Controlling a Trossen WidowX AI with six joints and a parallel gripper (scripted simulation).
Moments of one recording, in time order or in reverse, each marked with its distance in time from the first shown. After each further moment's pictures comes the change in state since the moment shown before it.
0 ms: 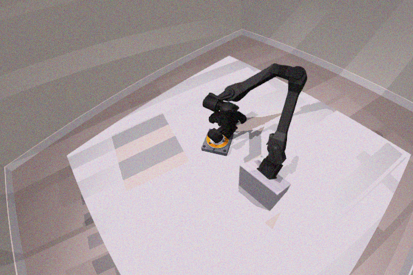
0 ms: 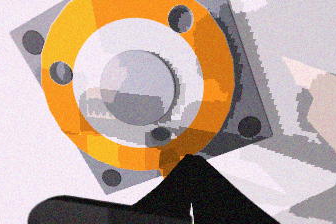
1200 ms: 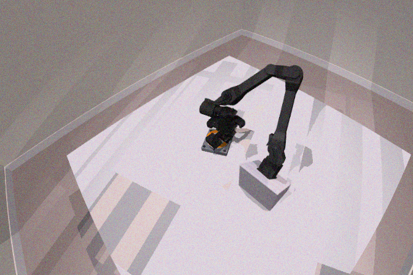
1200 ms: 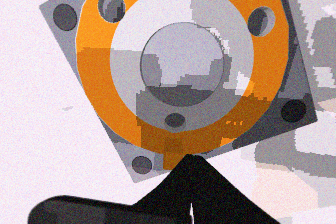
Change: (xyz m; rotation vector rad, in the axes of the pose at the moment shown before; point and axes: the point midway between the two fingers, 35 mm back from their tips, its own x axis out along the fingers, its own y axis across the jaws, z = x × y) arm 0.001 0.022 -0.013 -0.011 0.013 -0.003
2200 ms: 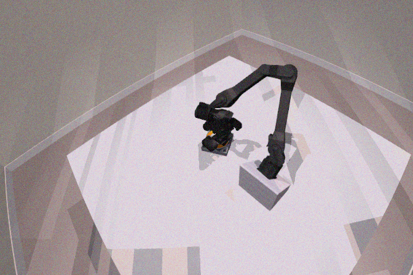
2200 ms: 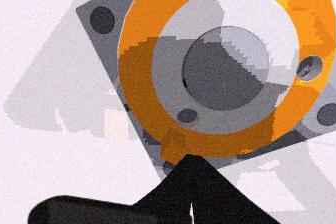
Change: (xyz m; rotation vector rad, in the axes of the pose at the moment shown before) arm -0.001 0.022 0.000 -0.001 0.003 -0.002
